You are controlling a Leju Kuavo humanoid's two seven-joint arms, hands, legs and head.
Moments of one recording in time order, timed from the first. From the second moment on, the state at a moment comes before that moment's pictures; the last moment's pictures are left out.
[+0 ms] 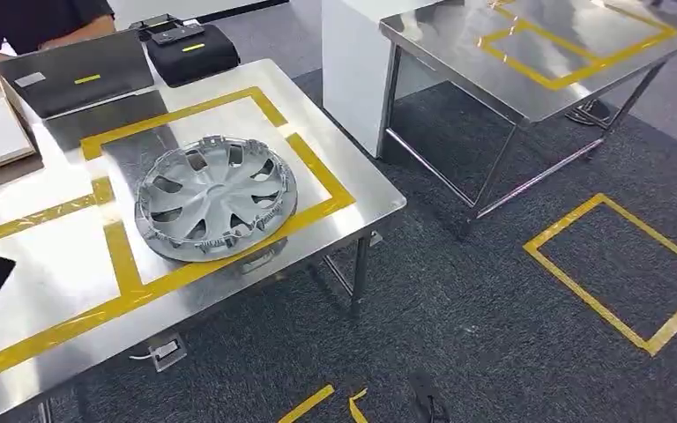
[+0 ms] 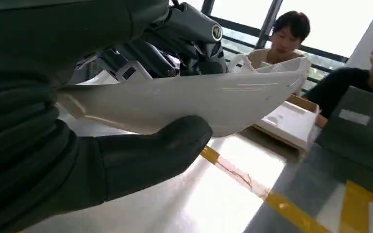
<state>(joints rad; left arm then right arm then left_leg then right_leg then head) -0.86 0.24 -0.42 -0.34 -0.63 0.61 -0.32 -0.03 0.07 -0.13 -0.16 0.08 0.07 0.16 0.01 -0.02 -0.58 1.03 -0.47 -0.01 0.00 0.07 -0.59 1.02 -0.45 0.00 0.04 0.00</state>
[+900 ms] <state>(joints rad) -0.85 0.07 -0.55 -0.25 -0.72 0.52 -0.24 -0.01 0.07 -0.12 -0.16 0.09 0.09 0.14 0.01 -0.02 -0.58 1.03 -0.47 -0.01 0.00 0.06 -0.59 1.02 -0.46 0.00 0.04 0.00</state>
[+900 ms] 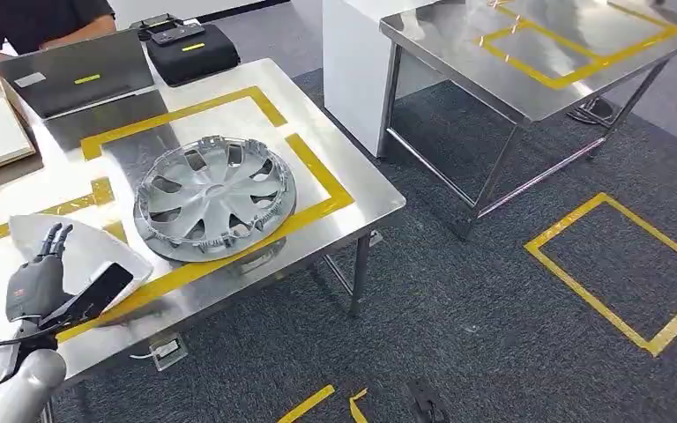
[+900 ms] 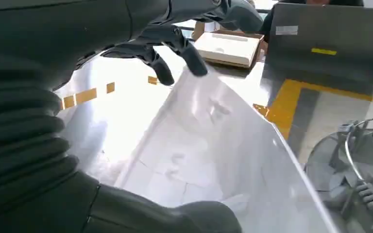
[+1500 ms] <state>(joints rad) -1.07 0.08 -0.39 -0.61 -0.49 0.63 -0.48 -0.02 0.08 -0.12 -0.16 0.09 0.07 0.16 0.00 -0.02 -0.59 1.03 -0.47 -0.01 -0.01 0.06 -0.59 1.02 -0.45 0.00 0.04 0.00</state>
